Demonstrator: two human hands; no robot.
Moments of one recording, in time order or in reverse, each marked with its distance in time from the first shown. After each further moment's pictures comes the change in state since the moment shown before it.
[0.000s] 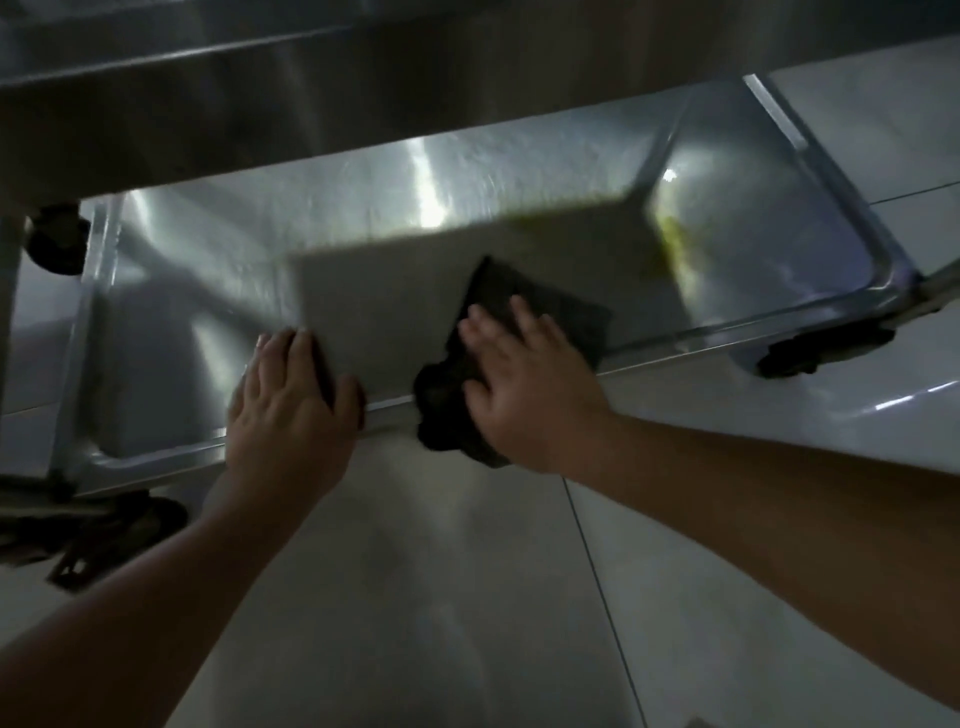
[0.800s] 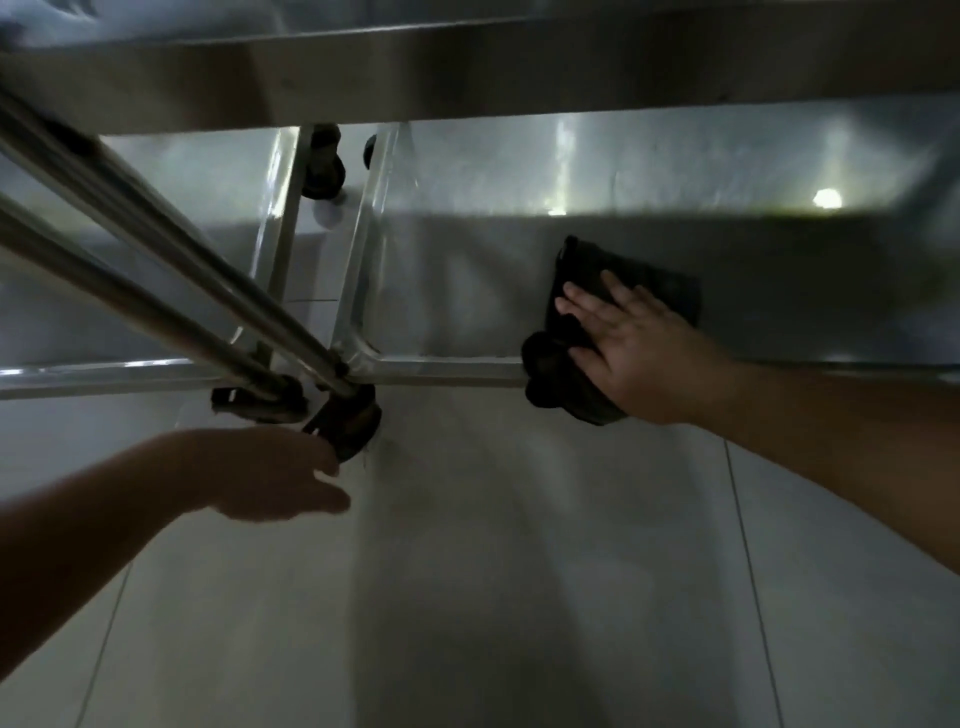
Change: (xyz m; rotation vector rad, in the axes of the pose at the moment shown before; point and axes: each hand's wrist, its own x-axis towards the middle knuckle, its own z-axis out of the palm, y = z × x) left_hand -0.053 -0.205 -0.129 0.251 -1.127 -0.222; right_hand 0.058 -0.087 0.013 -0.131 -0.157 -0.308
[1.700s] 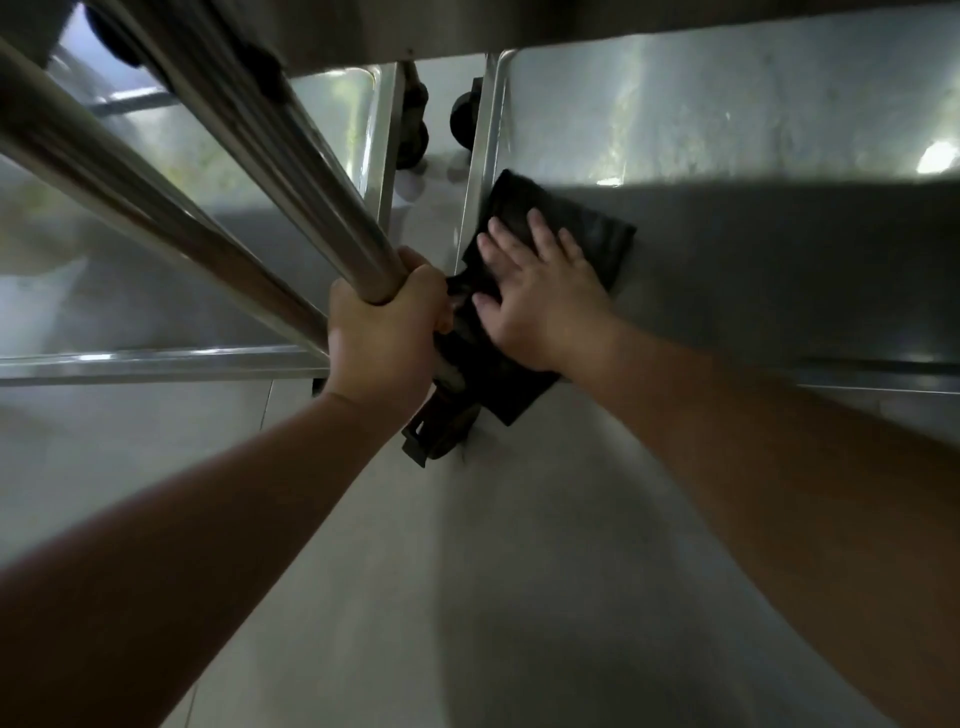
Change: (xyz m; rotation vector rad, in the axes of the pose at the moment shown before) left_hand 0.022 0.006 -0.044 -1.453 1.097 0.603; right_hand 0.147 -0.187 -0.004 0.161 0.101 0.048
